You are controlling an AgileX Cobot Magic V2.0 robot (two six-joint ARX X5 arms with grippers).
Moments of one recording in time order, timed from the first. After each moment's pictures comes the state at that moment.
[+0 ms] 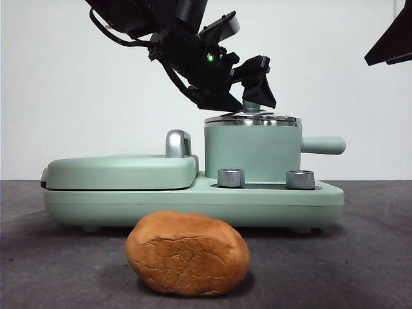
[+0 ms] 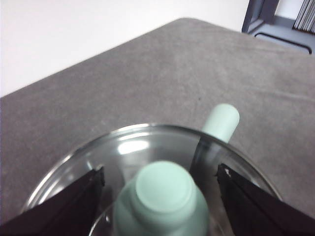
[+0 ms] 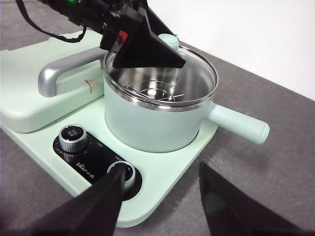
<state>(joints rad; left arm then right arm) -0.63 1.98 1.51 0.14 0.23 0.09 0.19 0.67 0.52 -0.17 -0.36 -0.26</state>
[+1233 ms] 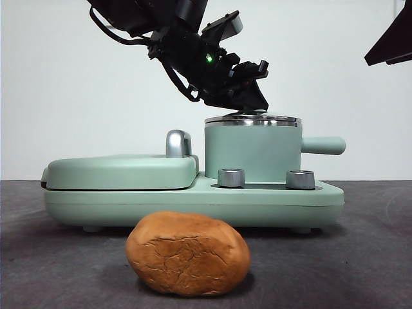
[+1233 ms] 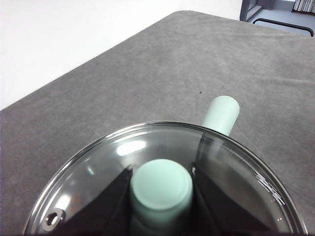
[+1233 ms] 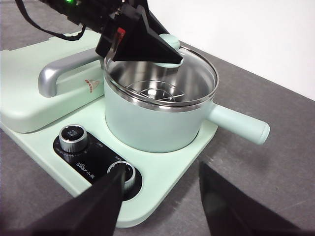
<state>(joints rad) -0.63 1.98 1.52 0.12 0.23 0.18 0.19 0.67 0.52 -0.17 -0.36 -0.26</state>
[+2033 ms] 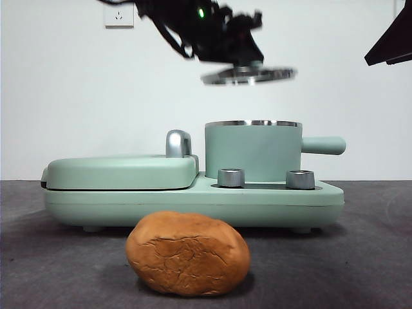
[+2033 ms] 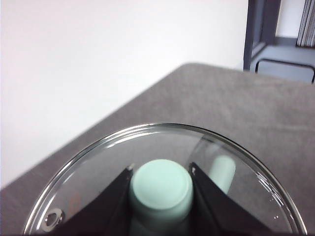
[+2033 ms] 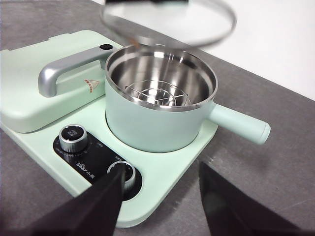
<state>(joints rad) -0.63 1.85 1.52 0.16 0.22 0.19 0.19 0.67 0.52 -0.17 -0.36 -0.26</state>
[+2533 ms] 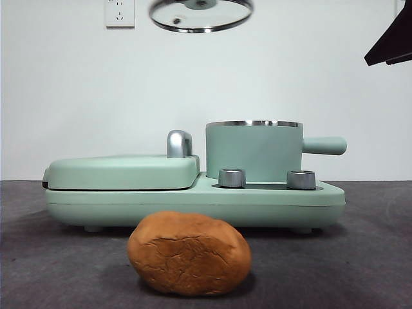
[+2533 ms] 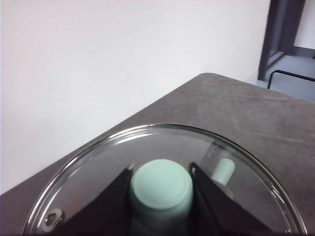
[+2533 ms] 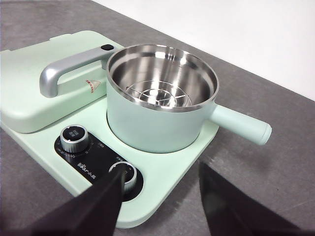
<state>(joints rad) -0.55 1.55 1.50 -0.15 0.22 0.14 0.20 0.67 0.52 -0.17 -0.36 -0.26</state>
